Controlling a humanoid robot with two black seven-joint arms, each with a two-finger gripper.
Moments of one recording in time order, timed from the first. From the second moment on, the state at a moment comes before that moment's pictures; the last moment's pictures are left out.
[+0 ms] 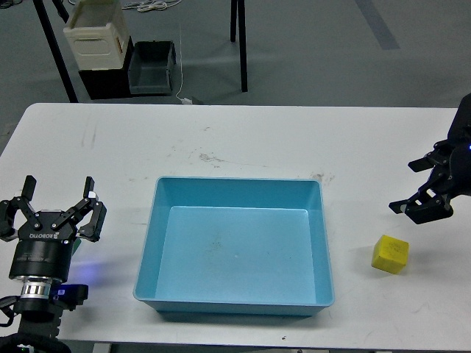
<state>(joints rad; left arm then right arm) 0.13 0.27 -1.10 -1.55 -0.34 -0.49 -0.34 1.25 -1.17 -0.07 1.61 -1.99 0.45 0.49</state>
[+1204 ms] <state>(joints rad) 0.13 0.27 -1.10 -1.54 -0.34 -0.49 -0.35 1.07 -0.94 -0.13 1.51 -2.18 0.46 0.49</state>
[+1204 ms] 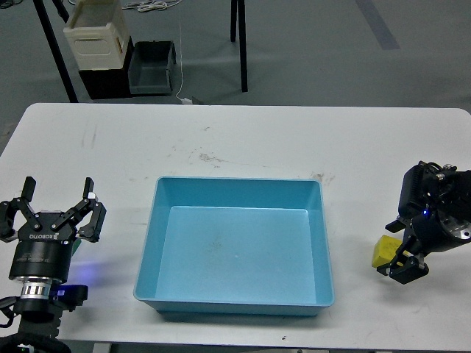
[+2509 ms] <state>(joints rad) 0.14 0.27 -1.10 -1.53 -0.35 -0.49 -0.35 1.06 -0.86 -0.17 1.42 -2.18 0.44 0.49</state>
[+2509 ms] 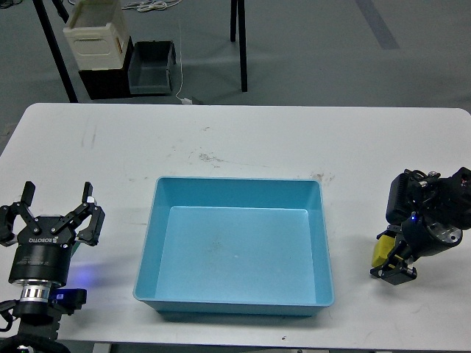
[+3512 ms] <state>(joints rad) 0.13 0.27 -1.10 -1.53 -0.35 -0.49 -0.35 1.21 -0.97 -0.01 1.37 -2.18 0.44 0.49</state>
